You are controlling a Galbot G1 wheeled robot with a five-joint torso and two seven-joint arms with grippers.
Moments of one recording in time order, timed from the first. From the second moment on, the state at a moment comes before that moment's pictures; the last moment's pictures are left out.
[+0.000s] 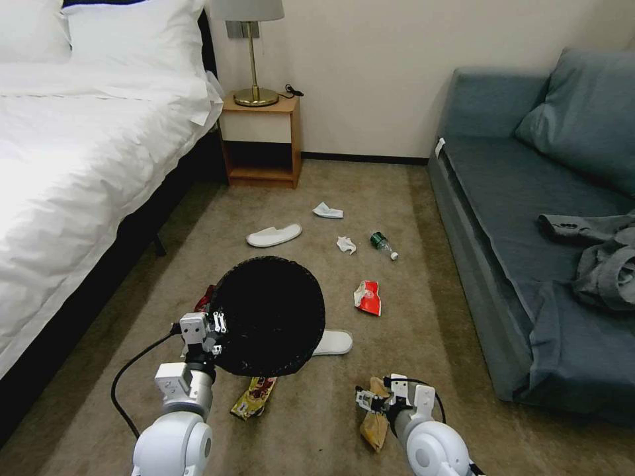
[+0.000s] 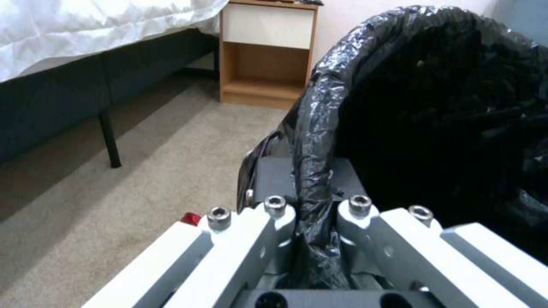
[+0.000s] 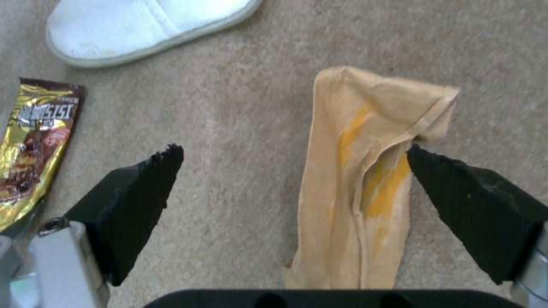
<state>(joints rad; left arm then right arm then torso) 1.51 -1.51 -0.55 -2.07 -0.12 0.11 -0.04 -1.34 1.13 0.06 1.78 0.93 -0.41 0.52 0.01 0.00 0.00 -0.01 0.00</state>
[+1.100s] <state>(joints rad) 1.51 -1.50 -0.55 -2.08 -0.12 0.11 -0.04 -1.33 1.16 0.08 1.65 0.84 -0.34 0.47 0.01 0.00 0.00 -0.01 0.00</state>
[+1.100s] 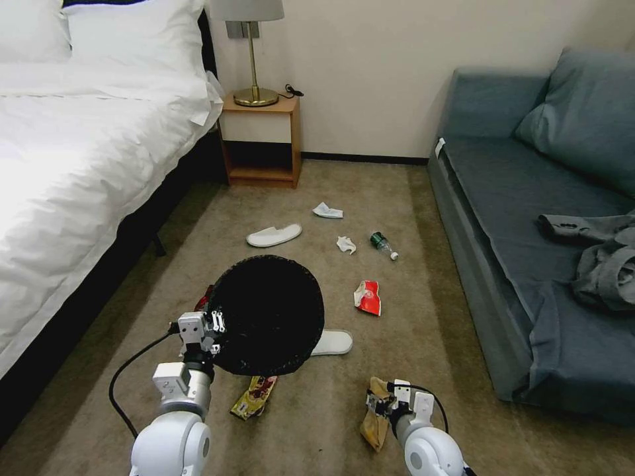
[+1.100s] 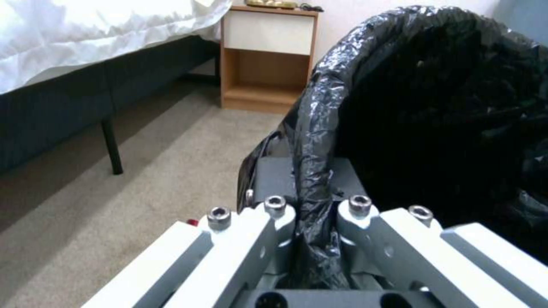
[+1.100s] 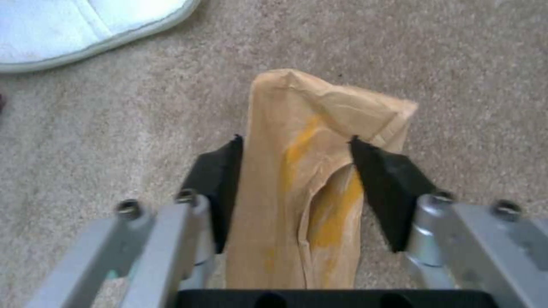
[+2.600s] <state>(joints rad) 1.51 -1.50 -0.54 -2.07 -0.13 0.11 -0.04 -1.33 1.12 0.12 1.74 0.56 -0.22 0.42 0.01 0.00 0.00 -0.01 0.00</state>
